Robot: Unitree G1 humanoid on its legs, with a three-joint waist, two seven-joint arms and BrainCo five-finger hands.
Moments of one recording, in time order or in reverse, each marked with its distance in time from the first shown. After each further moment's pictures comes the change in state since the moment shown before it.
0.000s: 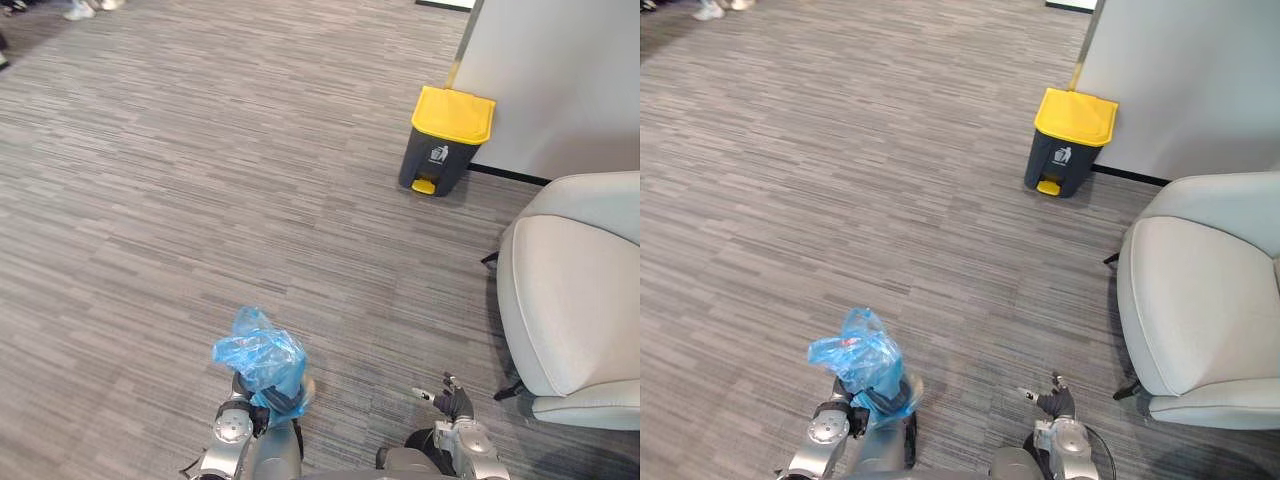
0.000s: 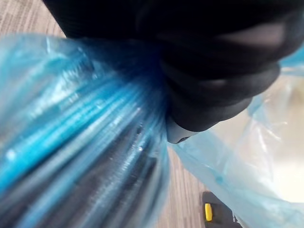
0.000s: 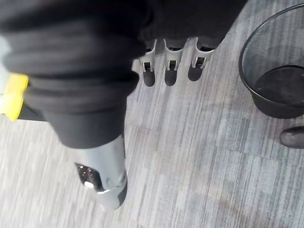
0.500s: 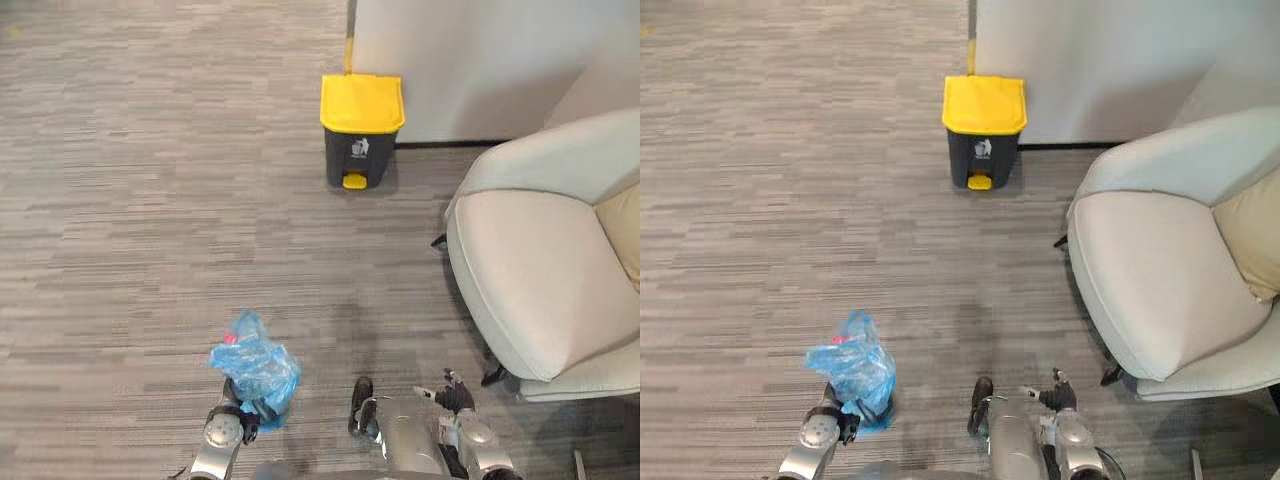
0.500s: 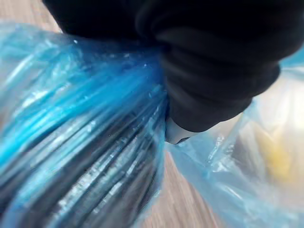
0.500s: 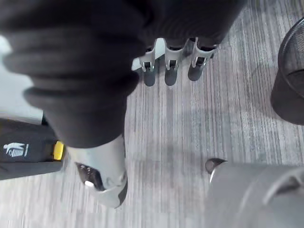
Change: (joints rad) left arm -0.024 0.036 -0.007 0.055 -0.001 -0.003 0.000; right arm -0.092 -0.061 0.030 0.078 -0.041 0.010 0.003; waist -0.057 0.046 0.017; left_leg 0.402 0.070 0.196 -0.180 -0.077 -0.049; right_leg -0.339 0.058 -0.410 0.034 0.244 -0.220
